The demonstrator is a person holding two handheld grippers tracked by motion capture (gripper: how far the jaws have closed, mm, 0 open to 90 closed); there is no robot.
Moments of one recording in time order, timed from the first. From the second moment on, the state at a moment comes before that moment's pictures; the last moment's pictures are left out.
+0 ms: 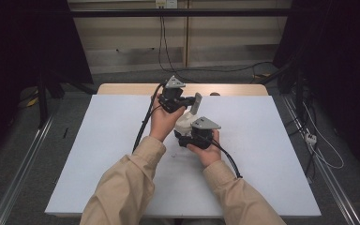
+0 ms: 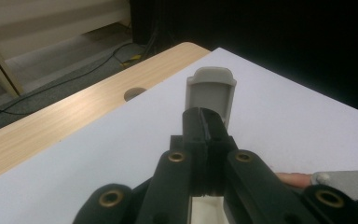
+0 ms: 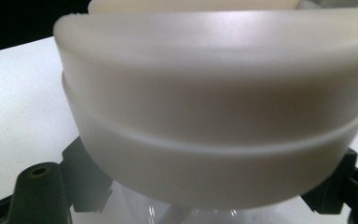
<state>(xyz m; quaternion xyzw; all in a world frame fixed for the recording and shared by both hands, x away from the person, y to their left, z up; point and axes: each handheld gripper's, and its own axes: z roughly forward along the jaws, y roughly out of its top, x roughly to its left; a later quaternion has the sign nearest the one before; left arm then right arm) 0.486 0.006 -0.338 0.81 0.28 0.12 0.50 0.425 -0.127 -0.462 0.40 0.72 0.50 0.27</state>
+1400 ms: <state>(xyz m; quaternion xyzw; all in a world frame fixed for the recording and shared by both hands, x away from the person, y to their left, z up) 0.494 -0.007 -0.342 0.82 0.28 0.12 0.49 0.425 -0.127 -0.462 0.40 0.72 0.50 0.27</state>
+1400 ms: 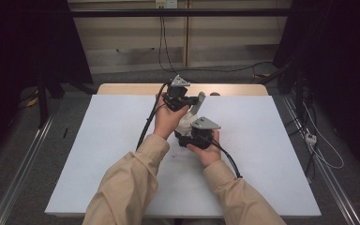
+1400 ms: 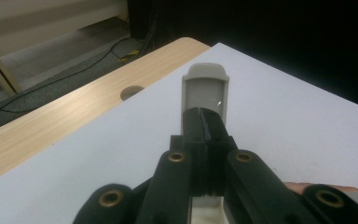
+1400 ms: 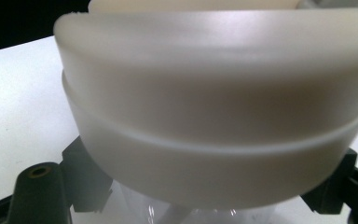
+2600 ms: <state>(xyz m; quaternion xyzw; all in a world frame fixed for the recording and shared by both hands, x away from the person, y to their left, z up) 0.502 -0.015 -0.350 0.82 0.28 0.10 0.48 0.425 -0.127 -0.462 0.41 0.72 0.50 0.27</state>
